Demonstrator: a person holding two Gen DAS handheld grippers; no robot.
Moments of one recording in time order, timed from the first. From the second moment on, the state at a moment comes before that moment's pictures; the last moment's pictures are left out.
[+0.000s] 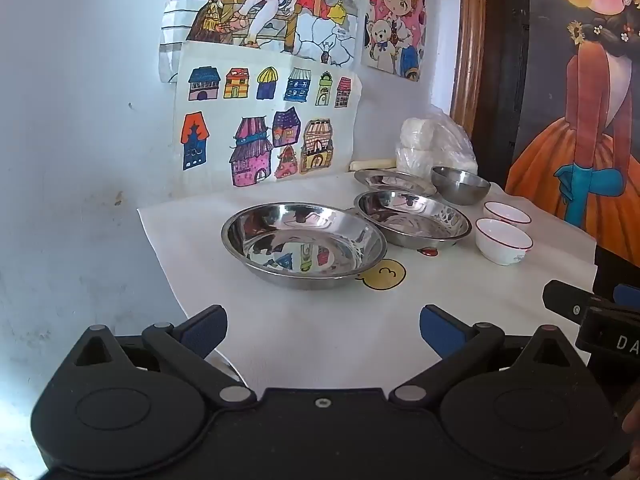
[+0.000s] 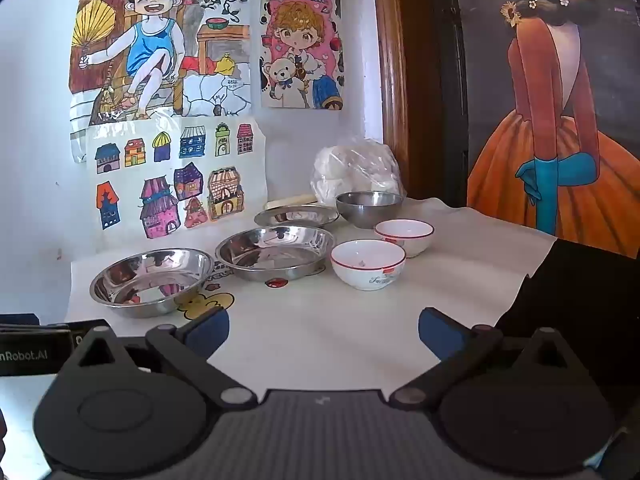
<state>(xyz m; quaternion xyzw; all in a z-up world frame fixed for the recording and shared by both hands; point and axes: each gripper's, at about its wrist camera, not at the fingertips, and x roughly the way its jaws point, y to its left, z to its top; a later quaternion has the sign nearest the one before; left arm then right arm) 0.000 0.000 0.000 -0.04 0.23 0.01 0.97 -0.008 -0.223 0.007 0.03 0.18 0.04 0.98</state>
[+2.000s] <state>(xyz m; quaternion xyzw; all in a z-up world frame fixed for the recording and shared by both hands) 0.002 -0.004 -0.007 -0.04 0.24 0.01 0.97 -0.011 -0.225 0.008 0.03 0.18 0.03 0.98</state>
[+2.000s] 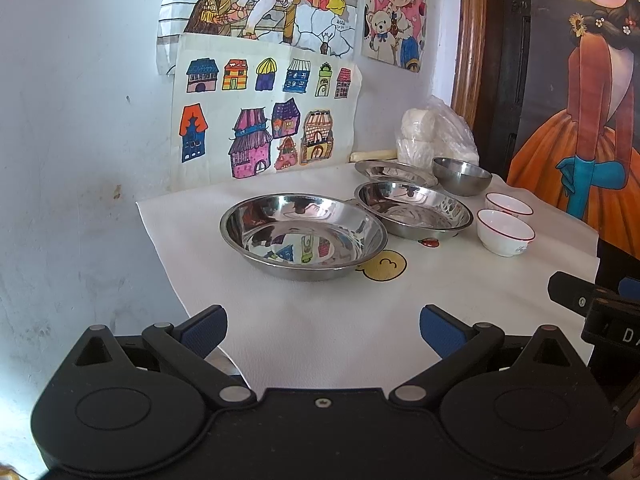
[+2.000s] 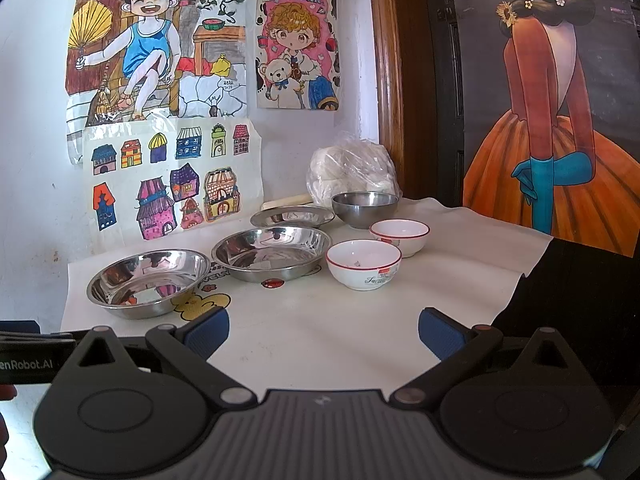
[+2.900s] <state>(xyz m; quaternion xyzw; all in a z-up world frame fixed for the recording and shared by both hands) 0.006 -0.005 -0.007 -0.04 0.25 0.01 0.97 -0.010 -0.224 0.005 0.03 0.18 0.03 0.98</state>
